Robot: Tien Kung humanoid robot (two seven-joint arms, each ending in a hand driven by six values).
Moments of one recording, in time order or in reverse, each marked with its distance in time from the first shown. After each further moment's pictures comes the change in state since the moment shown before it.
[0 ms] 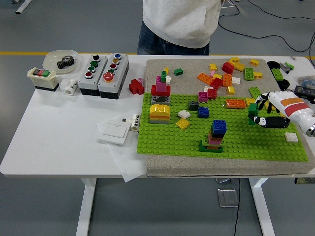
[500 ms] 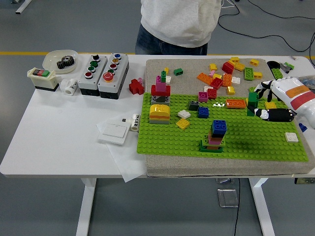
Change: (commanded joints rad) left arm -0.001 0.000 0.004 -0.001 -0.007 0.005 -0.003; right arm -0.113 -0.102 0.087 0.342 -0.055 0.044 -0.022
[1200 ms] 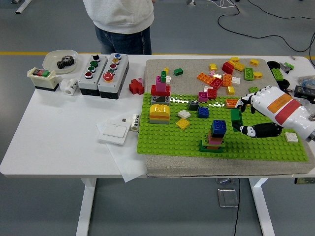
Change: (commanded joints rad) left arm -0.001 0.001 -0.002 -0.001 0.006 0.000 0.002; right arm -0.044 -0.030 -0.018 0.180 -0.107 0.039 0.008
